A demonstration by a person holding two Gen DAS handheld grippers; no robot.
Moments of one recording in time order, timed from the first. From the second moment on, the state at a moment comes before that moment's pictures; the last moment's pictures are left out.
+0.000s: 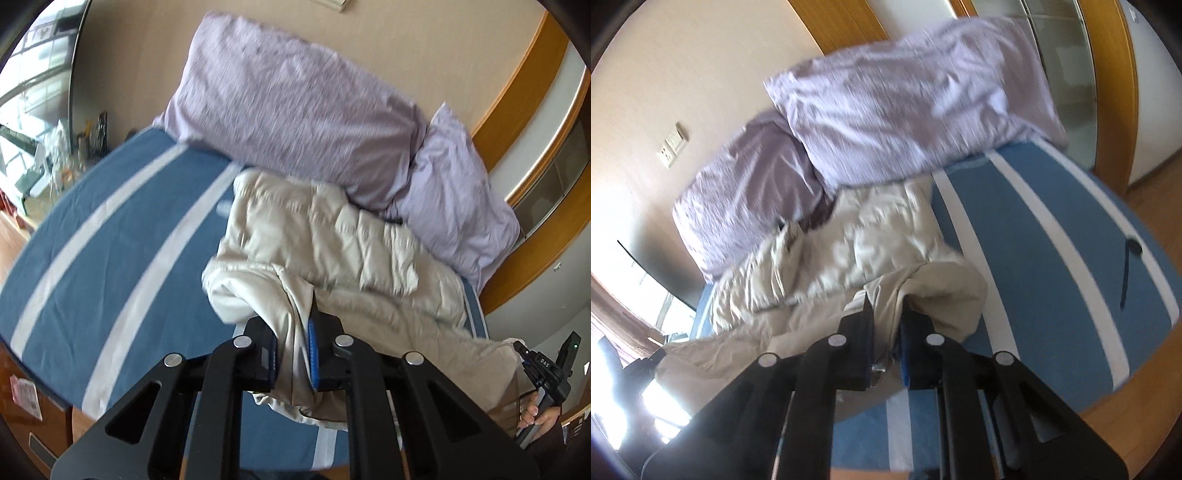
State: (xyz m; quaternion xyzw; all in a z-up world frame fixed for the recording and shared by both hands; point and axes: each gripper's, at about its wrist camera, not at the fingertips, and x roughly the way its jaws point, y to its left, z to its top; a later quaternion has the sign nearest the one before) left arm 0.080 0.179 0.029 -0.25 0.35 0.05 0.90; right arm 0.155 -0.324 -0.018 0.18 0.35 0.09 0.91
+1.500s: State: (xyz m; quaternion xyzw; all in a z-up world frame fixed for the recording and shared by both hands) left arm 0.389 0.210 -0.015 -0.20 0.44 0.15 0.86; right arm 0.461 -0.285 -0.055 0.15 0.42 0.03 0.90
